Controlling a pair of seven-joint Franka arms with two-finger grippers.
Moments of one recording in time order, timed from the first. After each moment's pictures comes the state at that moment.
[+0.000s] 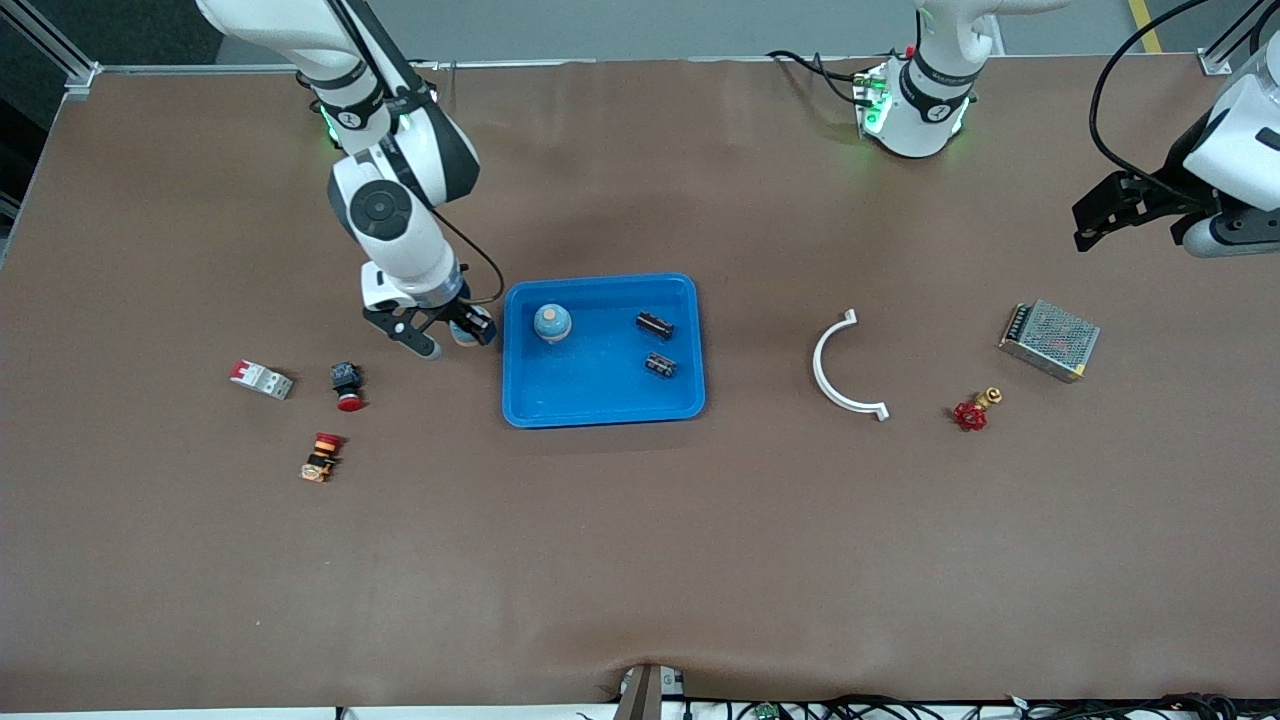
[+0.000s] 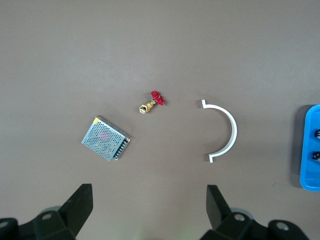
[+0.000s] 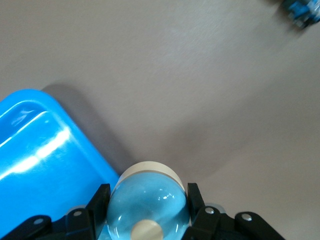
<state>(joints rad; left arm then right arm) -0.02 -0.06 -0.10 -1.60 0.06 1.54 -0.14 0.42 0.22 0.09 -2.29 -0.04 2.52 1.14</state>
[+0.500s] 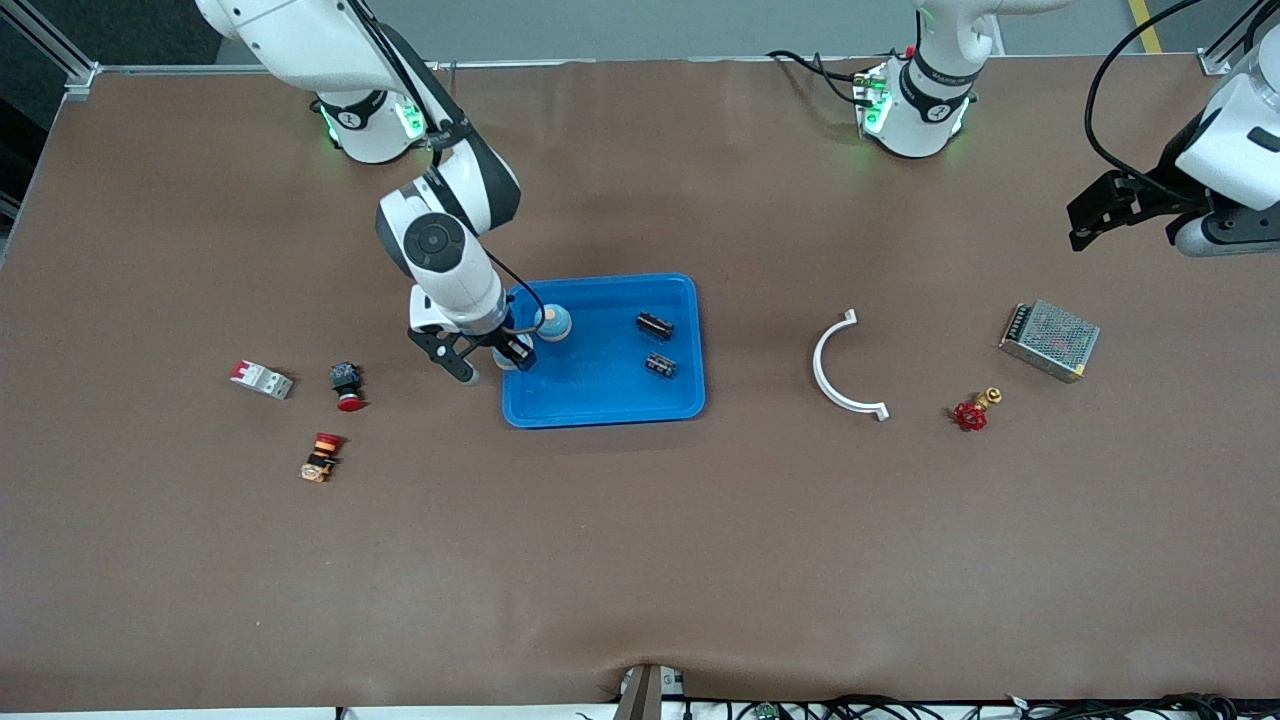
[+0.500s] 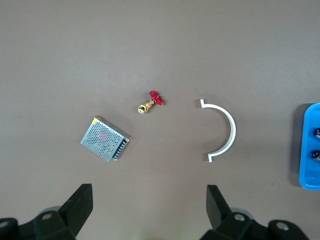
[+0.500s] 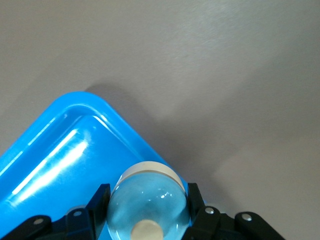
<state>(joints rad) -0.02 -0.06 -0.11 -1.60 0.06 1.54 -0.14 0.47 0.41 0.09 -2.09 -0.03 2.52 1.29</state>
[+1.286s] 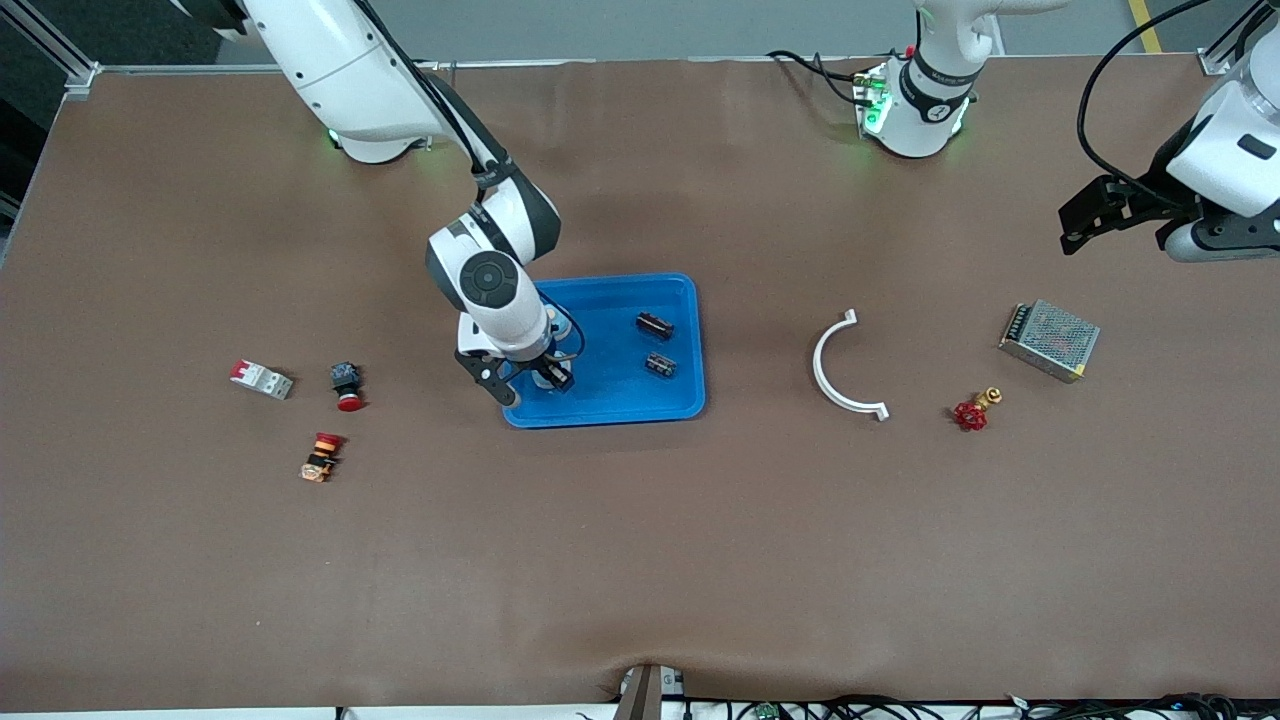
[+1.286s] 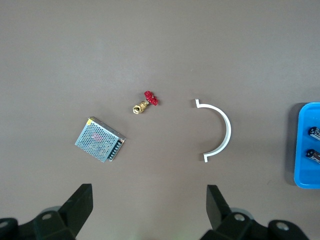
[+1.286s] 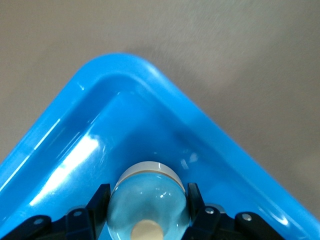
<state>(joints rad) -0.02 -0.05 -0.11 -1.60 0.05 1.55 -0.14 0.53 0.59 0.09 -1.91 -0.03 2.52 1.39</state>
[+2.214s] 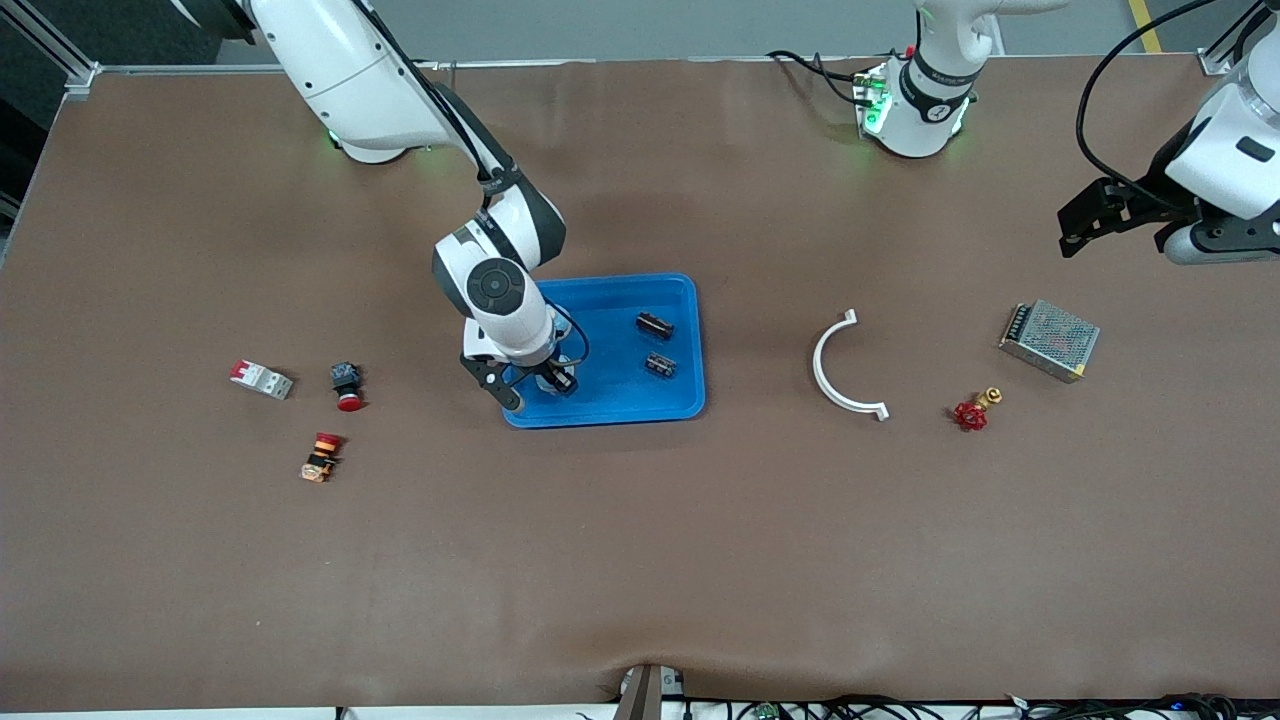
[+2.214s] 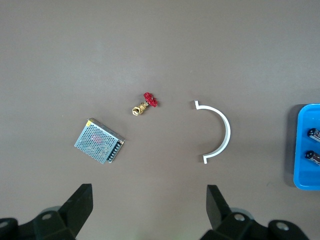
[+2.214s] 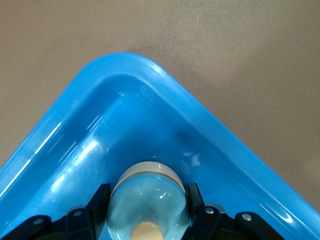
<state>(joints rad) -0.02 -0.05 -0.11 -1.60 0.04 1.55 -0.14 0.53 0.61 0.08 -1.89 -0.03 2.51 1.40</state>
